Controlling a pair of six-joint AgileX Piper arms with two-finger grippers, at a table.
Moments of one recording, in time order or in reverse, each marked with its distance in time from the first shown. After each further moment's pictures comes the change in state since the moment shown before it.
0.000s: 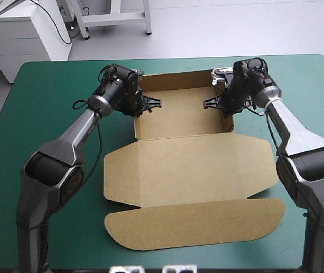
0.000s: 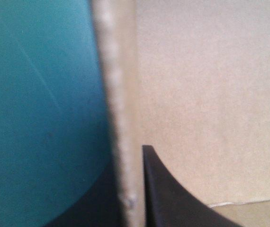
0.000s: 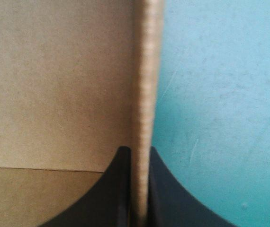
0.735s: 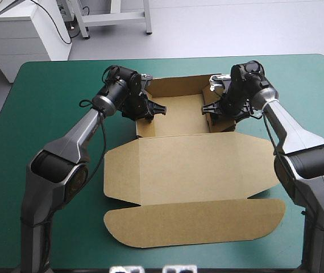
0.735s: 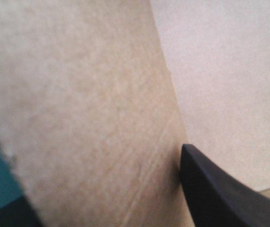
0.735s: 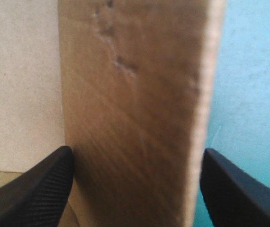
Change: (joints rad) left arm -0.004 0.036 -0.035 -0.070 0.021 0.177; right arm -0.001 0.017 0.020 0.037 0.021 -0.008
